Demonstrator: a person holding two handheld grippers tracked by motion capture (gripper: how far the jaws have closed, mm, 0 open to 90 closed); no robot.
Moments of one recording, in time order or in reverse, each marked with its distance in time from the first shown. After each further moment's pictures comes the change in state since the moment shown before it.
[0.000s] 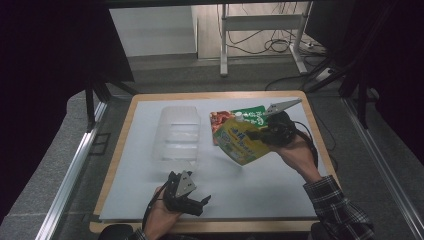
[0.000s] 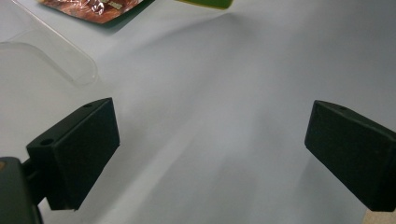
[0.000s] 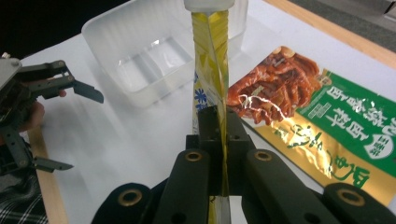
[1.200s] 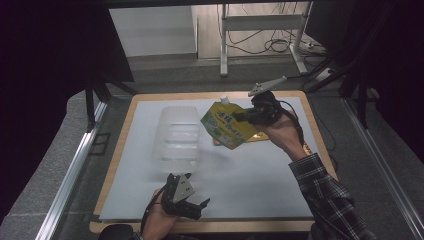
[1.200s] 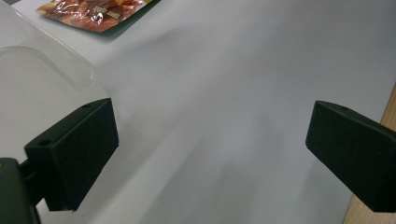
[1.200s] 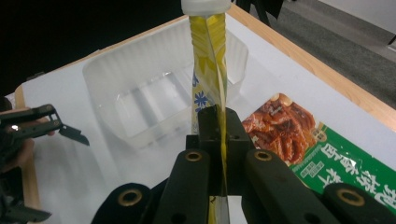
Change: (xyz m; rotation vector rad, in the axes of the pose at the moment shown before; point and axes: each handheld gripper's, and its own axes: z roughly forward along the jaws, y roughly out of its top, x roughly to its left) left arm -0.004 -0.004 -0.007 -0.030 -0.005 0.035; right arm -0.012 0.056 0.021 -0.039 0.030 -0.070
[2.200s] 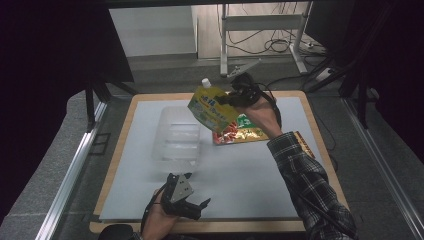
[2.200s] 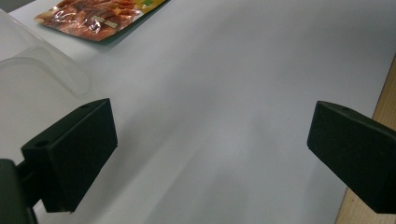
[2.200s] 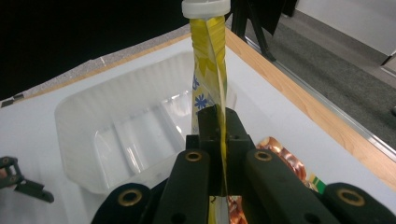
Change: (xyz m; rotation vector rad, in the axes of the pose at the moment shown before) left arm 0.000 0.000 -0.002 -0.039 -0.017 -0.015; right arm -0.016 0.052 0.046 -0.027 -0.006 -0.033
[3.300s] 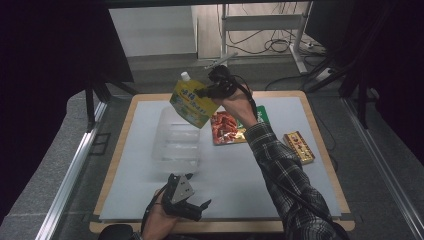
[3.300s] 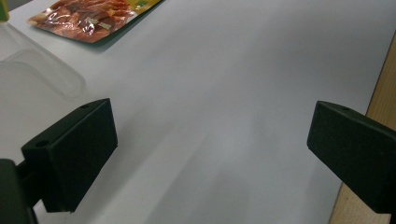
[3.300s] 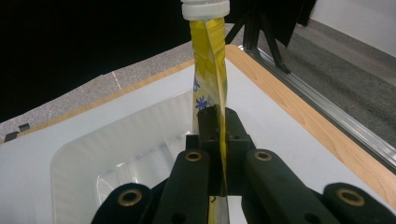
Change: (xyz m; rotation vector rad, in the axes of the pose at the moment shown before) left arm -0.002 0.000 0.001 0.000 -0.014 0.012; right arm 0.004 0.038 0.053 -0.019 0.047 0.022
